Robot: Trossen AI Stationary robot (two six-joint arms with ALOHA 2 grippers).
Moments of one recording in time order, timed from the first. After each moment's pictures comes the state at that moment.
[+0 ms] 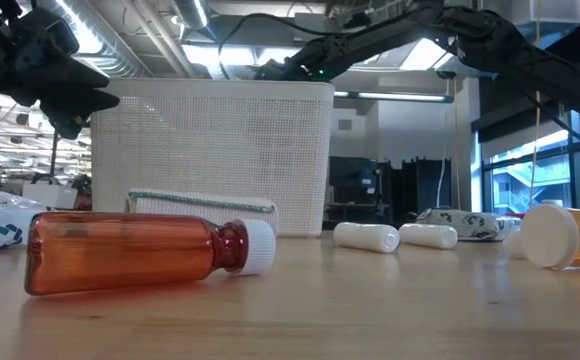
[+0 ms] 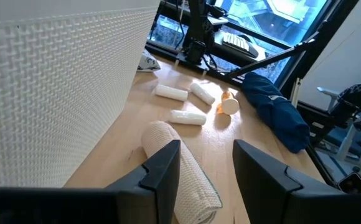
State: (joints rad) left arm -0.27 0.02 0.09 -0.24 -0.32 -0.43; right arm -0.46 2.41 2.26 -0.88 0.07 0.10
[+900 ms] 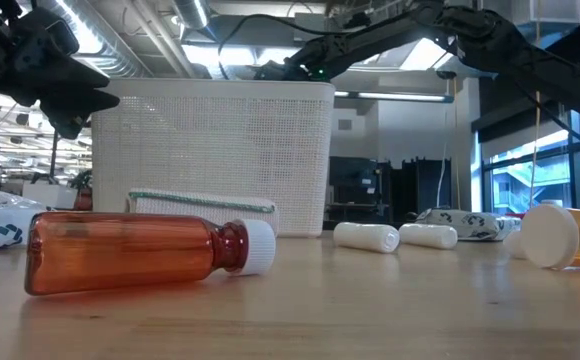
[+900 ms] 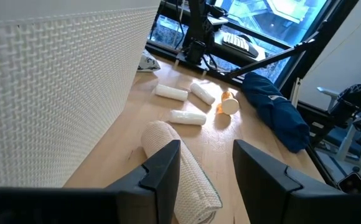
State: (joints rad) left arm -0.27 0.02 0.09 -0.24 -0.32 -0.43; right arm -0.46 2.41 2.26 -0.90 0.08 0.12
